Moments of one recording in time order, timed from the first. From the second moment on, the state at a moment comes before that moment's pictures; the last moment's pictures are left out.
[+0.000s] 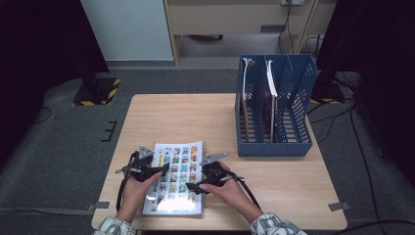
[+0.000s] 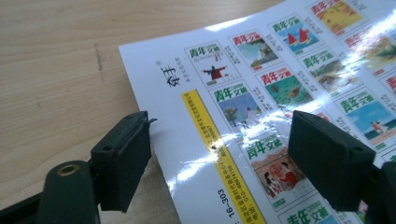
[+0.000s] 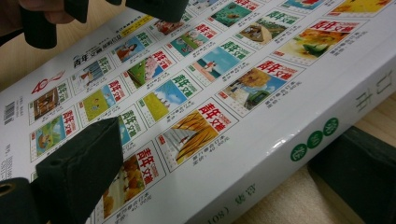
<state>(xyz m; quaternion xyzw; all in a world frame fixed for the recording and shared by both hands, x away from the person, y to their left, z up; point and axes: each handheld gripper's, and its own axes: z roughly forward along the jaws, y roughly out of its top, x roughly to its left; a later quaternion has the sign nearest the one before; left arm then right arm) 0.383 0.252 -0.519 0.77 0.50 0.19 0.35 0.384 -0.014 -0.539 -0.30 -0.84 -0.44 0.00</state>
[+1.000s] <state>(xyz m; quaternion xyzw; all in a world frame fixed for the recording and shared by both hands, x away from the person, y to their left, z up) 0.384 0.257 -0.527 0.76 0.51 0.17 0.38 0.410 0.009 -0.541 -0.31 -0.82 -0.47 0.06</state>
